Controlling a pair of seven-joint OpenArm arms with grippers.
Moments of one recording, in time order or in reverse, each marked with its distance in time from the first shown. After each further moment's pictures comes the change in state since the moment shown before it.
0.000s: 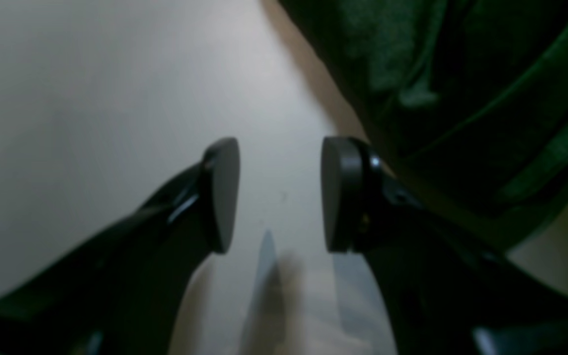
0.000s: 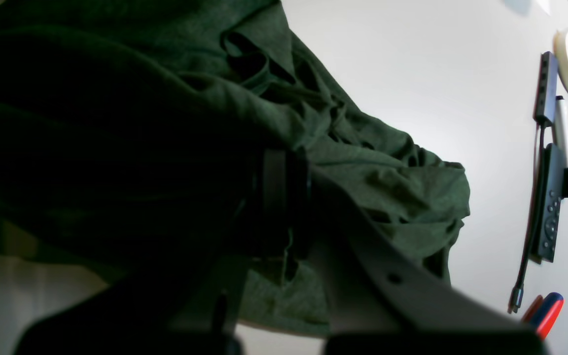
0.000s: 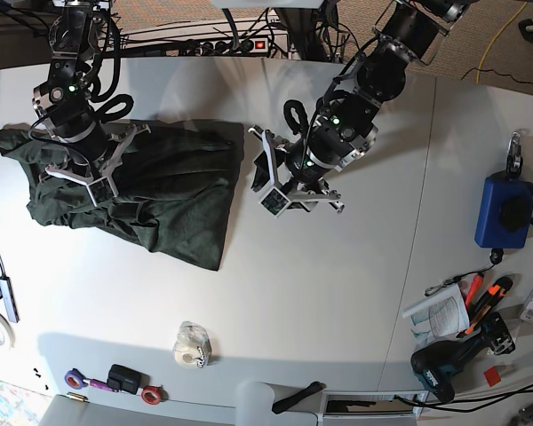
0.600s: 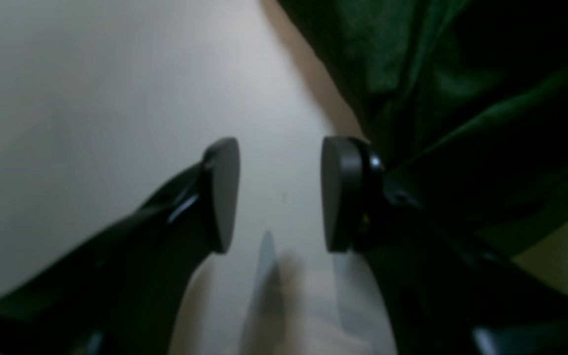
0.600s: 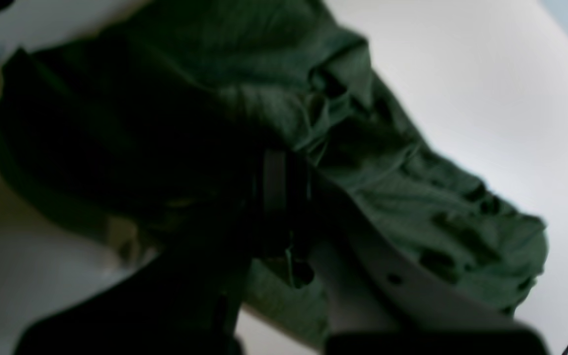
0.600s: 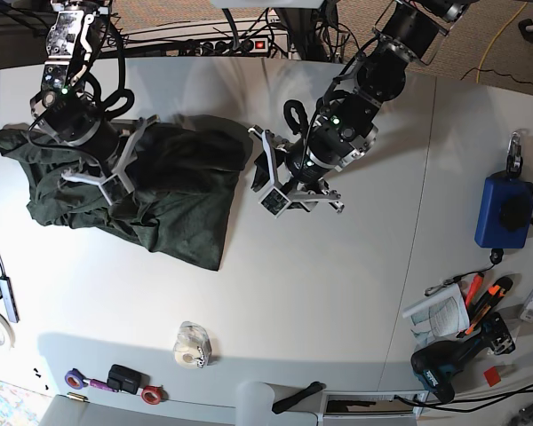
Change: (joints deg) left arm 0.0 0.0 0.0 0.0 0.0 0.0 0.0; right arm 1.0 0.0 0.0 0.0 11.0 9.4 -4.0
